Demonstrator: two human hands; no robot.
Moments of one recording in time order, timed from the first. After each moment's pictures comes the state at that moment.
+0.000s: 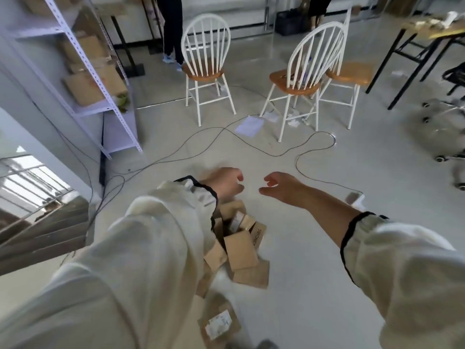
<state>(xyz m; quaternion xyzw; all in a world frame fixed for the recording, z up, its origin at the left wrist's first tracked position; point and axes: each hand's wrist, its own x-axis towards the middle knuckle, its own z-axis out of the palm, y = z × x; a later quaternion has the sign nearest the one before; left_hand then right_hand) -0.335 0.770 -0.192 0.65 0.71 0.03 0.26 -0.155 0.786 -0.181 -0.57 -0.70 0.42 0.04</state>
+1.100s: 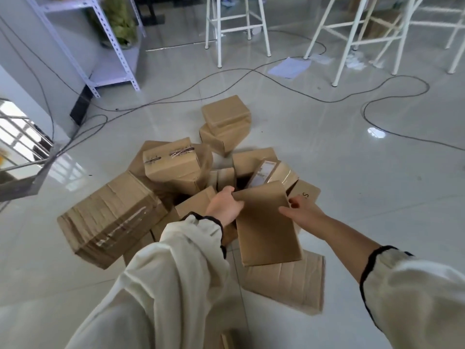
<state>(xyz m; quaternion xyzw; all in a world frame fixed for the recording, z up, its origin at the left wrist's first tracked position) -0.380 0.796 -0.848 0.44 0.81 0.20 0.33 -0.186 0.854 -0.847 -0.61 -0.64 0.47 0.03</state>
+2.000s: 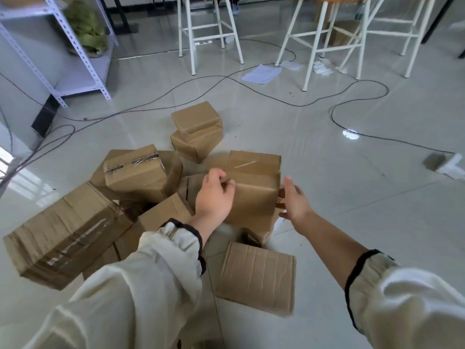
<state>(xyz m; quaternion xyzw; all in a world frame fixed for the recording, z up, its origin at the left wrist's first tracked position) -0.321 0.825 -0.832 0.49 0.77 0.35 0.19 -0.153 0.871 -0.832 -0.62 -0.44 0.58 0.29</state>
